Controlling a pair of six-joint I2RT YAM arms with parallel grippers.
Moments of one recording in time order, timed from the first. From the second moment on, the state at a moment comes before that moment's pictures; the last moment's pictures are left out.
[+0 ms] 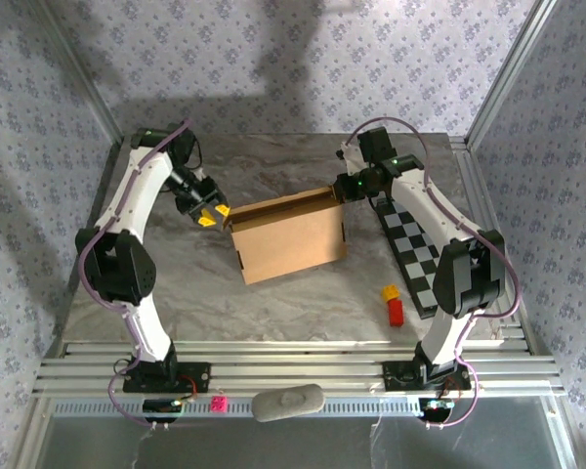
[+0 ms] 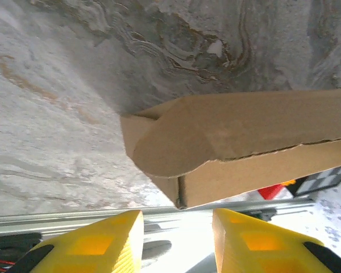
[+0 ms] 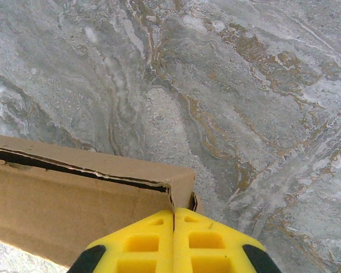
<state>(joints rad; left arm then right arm) -0.18 1.84 1.86 -1.57 0.42 -0.55 0.33 1.76 1.56 -0.76 -0.30 0.05</state>
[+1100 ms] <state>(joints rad) -0.31 1.85 1.81 -1.48 0.10 -0.36 0.33 1.76 1.56 -0.76 -0.31 0.05</state>
